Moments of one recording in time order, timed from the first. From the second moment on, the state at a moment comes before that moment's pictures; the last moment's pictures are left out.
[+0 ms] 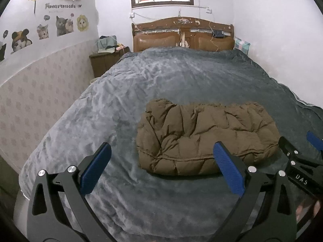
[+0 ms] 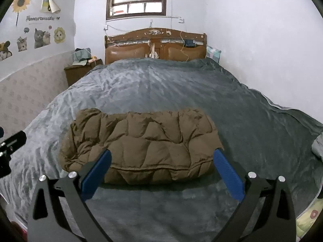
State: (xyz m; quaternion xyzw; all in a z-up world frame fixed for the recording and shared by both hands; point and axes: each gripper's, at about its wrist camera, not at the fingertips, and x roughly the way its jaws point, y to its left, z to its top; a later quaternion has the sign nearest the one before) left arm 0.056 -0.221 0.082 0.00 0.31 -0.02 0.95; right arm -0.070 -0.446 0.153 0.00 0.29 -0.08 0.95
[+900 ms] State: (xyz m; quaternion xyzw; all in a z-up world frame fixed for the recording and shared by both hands) left arm 0.054 -0.213 0.085 0.01 0.31 -0.01 0.95; right arm -0.071 -0.440 0.160 -0.01 0.29 -0.08 0.95
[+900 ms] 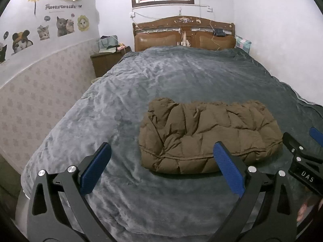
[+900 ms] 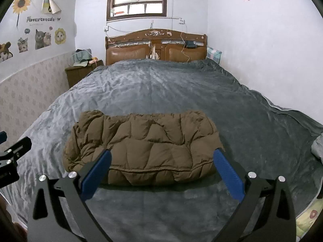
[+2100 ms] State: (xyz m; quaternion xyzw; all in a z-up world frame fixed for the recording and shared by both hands) left arm 0.053 -0.210 0.089 0.02 0.31 -0.01 0.95; right arm -0.069 -0.444 0.158 -0.01 0.29 -0.09 0.95
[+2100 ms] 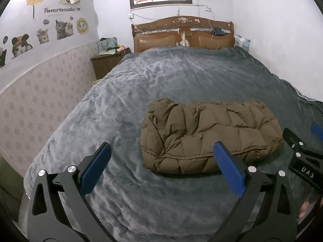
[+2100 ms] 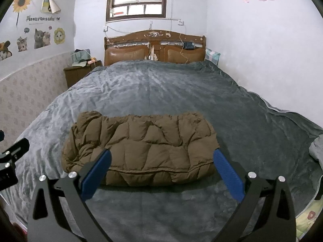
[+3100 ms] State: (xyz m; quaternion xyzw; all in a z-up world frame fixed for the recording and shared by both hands) left arm 0.057 -0.215 0.080 0.03 0.33 -0.02 0.94; right arm -0.069 -0.452 0.155 -0.01 0.29 -0.08 0.95
